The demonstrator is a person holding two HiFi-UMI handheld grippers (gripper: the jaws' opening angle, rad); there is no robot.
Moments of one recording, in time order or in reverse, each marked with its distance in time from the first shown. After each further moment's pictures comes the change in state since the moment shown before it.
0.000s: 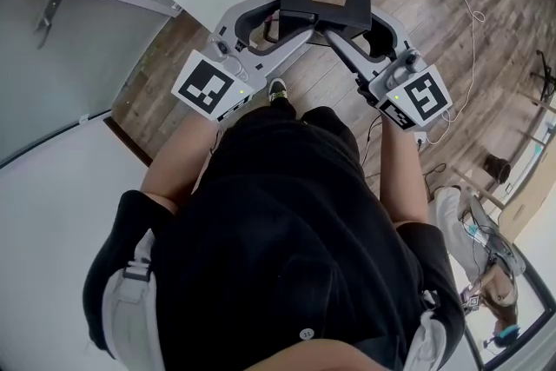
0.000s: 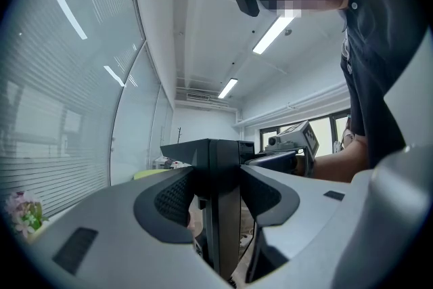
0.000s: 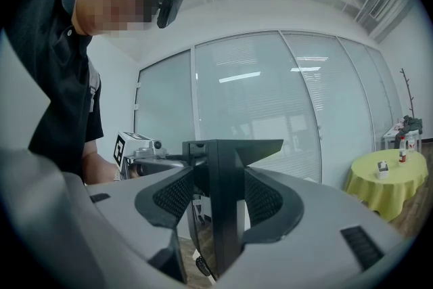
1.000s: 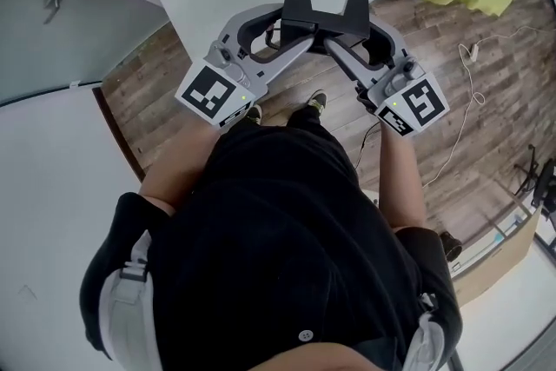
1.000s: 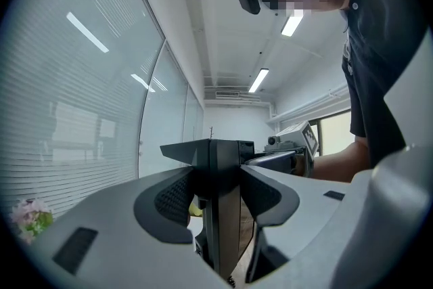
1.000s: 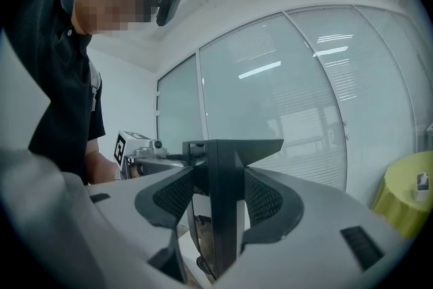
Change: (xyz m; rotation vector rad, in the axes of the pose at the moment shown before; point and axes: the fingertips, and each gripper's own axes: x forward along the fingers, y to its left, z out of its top) left arm 0.146 0.109 0.018 -0.010 0.012 0.305; right arm 0.044 -0.188 0.031 -0.002 0.029 0.314
